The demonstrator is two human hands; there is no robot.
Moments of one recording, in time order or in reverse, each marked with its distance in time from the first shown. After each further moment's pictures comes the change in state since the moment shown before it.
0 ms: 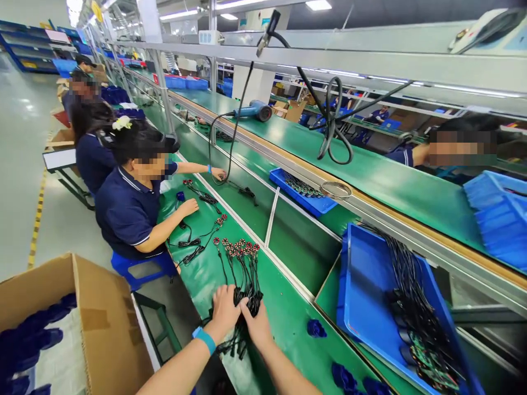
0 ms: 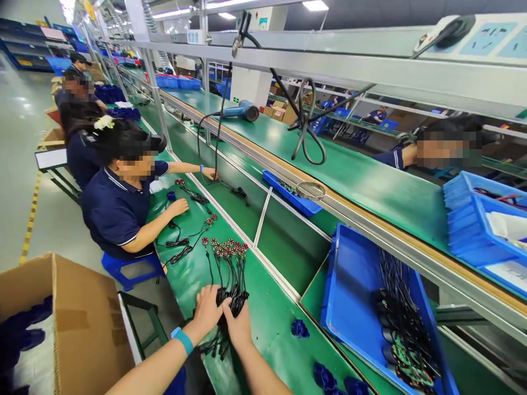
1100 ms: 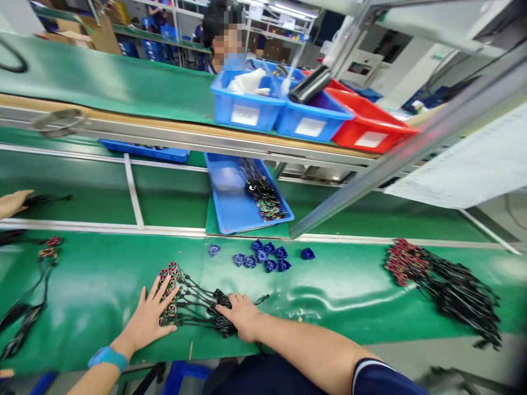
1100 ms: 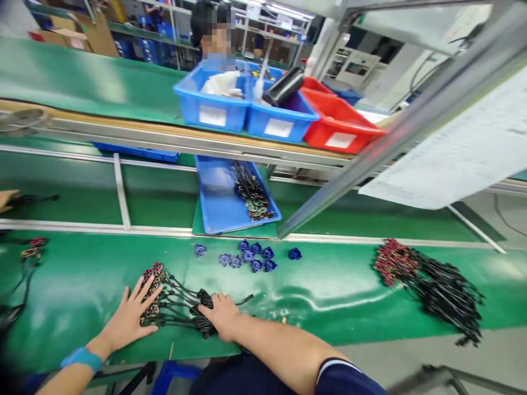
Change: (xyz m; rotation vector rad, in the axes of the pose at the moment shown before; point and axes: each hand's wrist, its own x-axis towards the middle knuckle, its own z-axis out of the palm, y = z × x) left_hand 0.018 0.019 0.040 0.588 -0.539 1.151; right_hand -0.162 0.143 -0.142 -0.557 -0.315 -0.105
